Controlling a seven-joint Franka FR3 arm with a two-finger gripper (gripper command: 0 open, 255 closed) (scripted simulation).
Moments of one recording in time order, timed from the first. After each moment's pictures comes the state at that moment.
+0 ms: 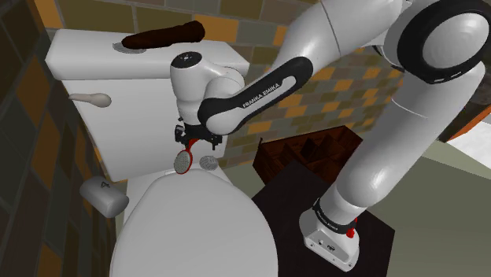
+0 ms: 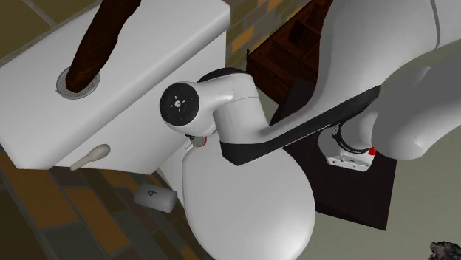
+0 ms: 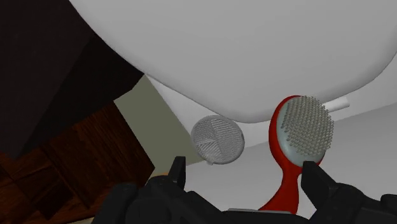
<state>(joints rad) -0.17 0.09 0.63 -2.28 -0.36 2.26 1.51</state>
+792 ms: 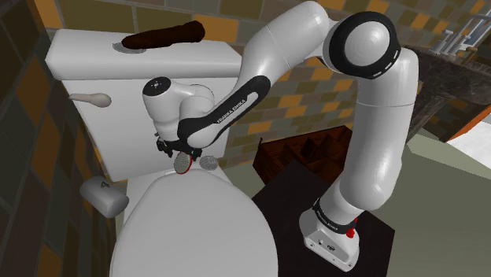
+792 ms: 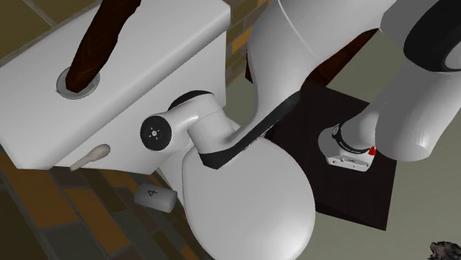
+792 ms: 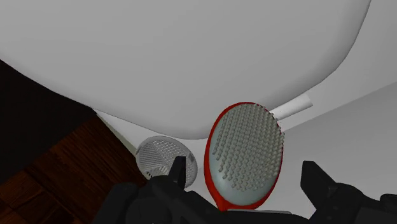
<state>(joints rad) -0.05 0.44 0.55 -2.05 -0.64 2.24 1.88</state>
